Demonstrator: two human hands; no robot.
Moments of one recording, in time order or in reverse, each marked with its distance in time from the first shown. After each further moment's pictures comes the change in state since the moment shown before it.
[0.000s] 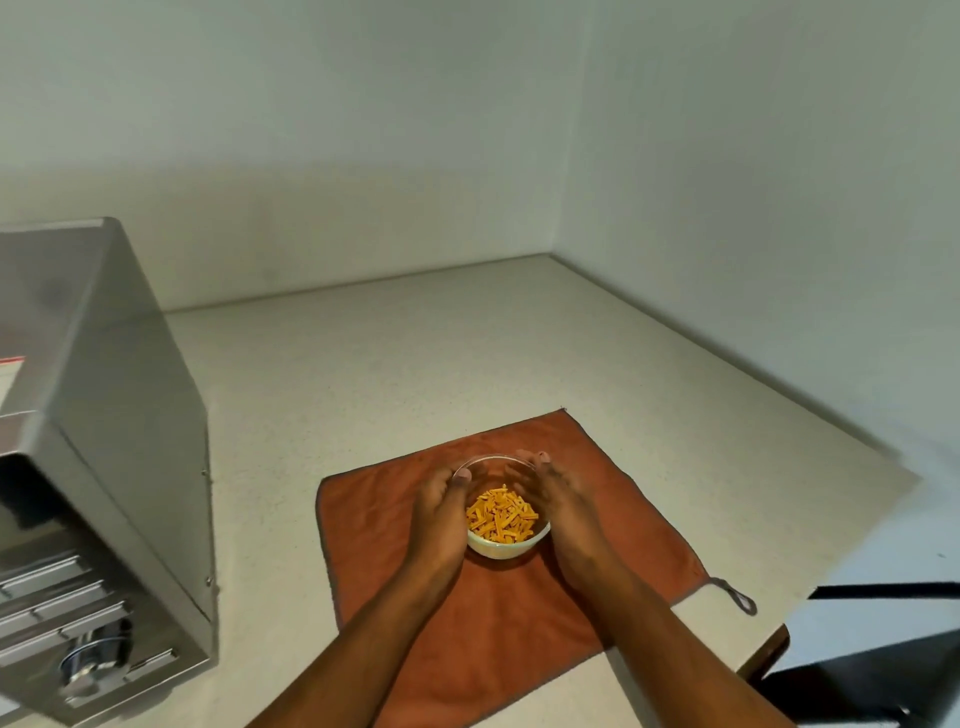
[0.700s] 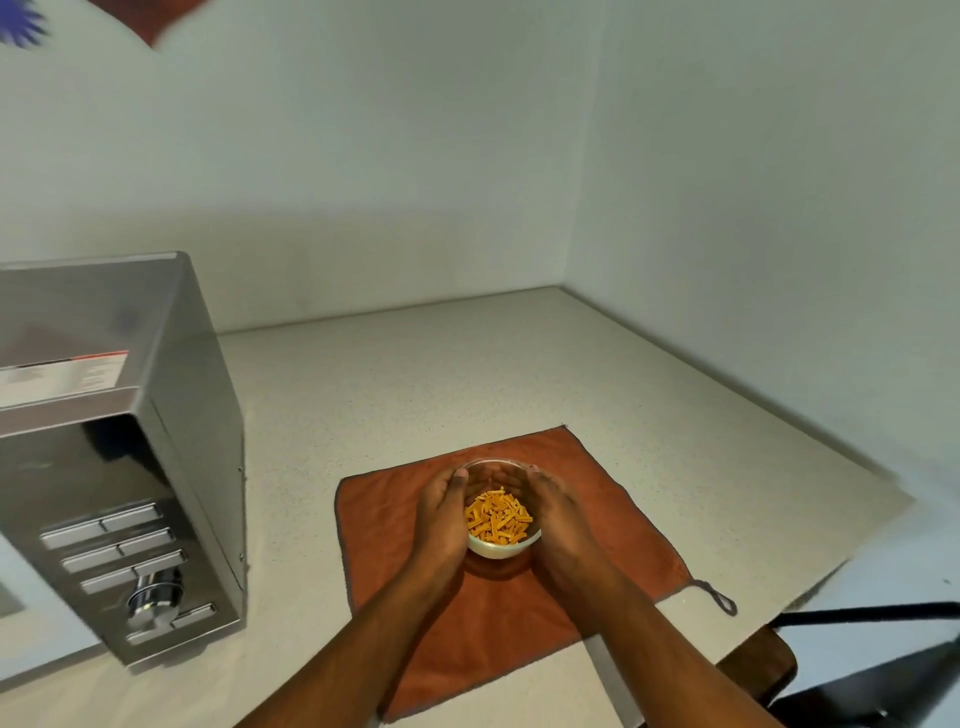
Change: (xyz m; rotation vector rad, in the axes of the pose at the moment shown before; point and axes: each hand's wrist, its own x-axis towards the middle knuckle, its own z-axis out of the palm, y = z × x) left_hand -0.032 0.027 0.002 -0.001 0.047 0.031; right_hand -0.025 -0.013 0.006 0.113 -0.038 0.029
